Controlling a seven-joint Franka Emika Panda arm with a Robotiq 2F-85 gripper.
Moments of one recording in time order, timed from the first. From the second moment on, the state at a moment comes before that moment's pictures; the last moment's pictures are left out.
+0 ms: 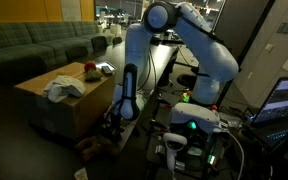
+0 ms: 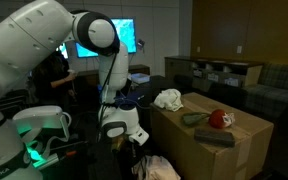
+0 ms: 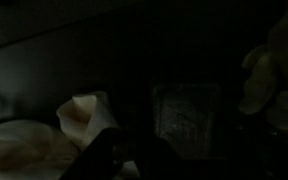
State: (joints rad) arm 0.08 0.92 0.20 -2.34 0.22 3.39 0.26
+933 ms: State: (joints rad) arm 0.45 0.41 -0.08 -2.61 0.18 2.94 0.38
